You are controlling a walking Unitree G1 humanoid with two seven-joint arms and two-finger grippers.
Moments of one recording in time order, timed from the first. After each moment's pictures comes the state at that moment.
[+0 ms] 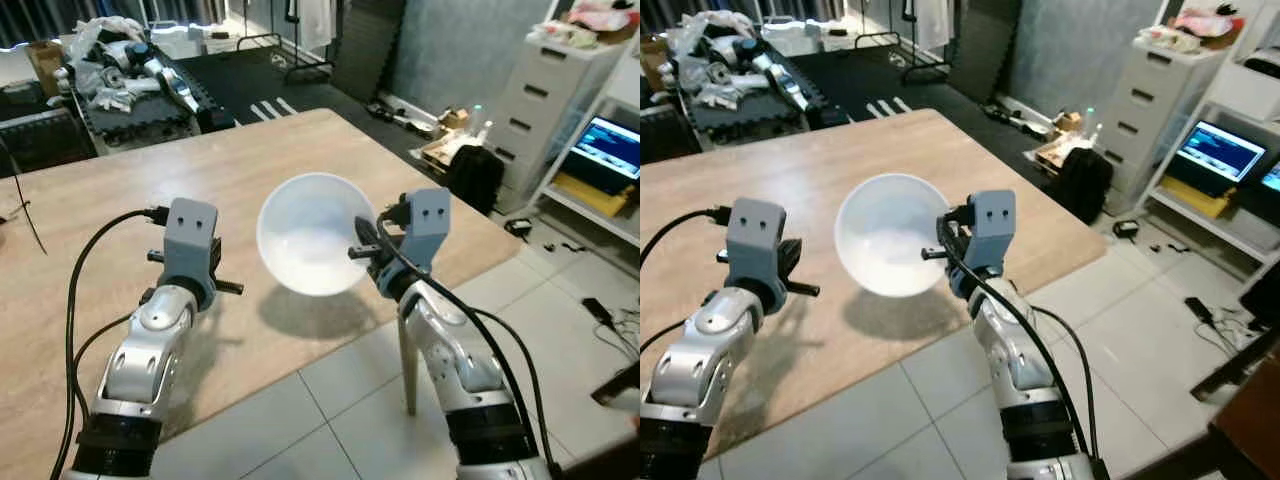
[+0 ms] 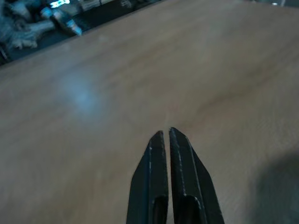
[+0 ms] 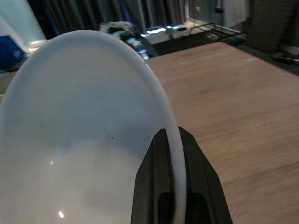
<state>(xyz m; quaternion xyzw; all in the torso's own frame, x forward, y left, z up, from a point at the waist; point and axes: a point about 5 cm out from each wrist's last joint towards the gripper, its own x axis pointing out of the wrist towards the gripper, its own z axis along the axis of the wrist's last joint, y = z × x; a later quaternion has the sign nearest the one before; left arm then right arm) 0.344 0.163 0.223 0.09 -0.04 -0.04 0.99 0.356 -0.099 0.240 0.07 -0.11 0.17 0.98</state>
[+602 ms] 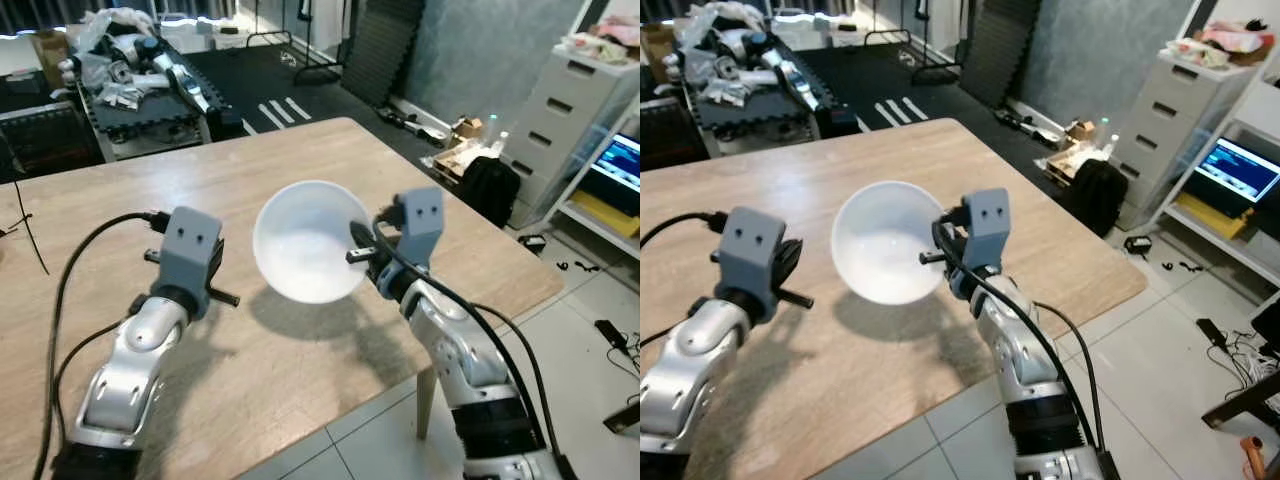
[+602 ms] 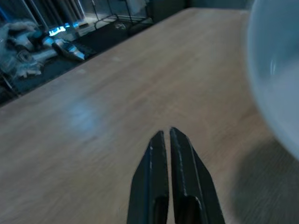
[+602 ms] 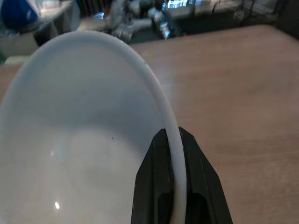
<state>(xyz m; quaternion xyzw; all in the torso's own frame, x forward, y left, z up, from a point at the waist) 0.315 0.176 0.225 0.17 -0.08 -0.08 0.98 0.363 -0.093 0.245 0.04 -0.06 0.22 0.97</state>
